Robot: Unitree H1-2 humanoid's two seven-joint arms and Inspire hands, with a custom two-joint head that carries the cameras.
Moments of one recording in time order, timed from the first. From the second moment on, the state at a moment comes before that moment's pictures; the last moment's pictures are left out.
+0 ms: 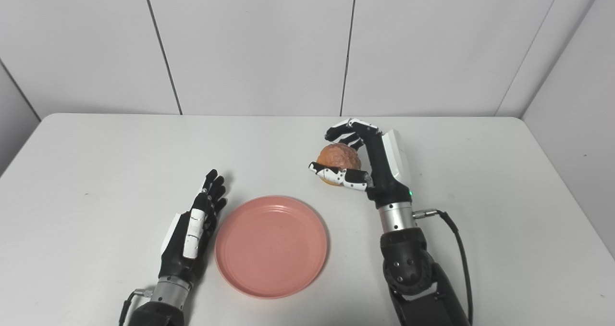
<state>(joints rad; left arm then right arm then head) -0.09 -0.01 -0.09 0.01 -0.04 -0.05 -0.09 -0.36 -0.12 0.17 0.08 -0.40 -0.22 -0.20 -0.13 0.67</state>
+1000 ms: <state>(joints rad) -0.08 -0.02 -0.10 0.01 -0.01 -0.04 -0.06 -0.26 -0.09 0.32 0.08 -0.46 -0.36 -0.05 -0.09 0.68</state>
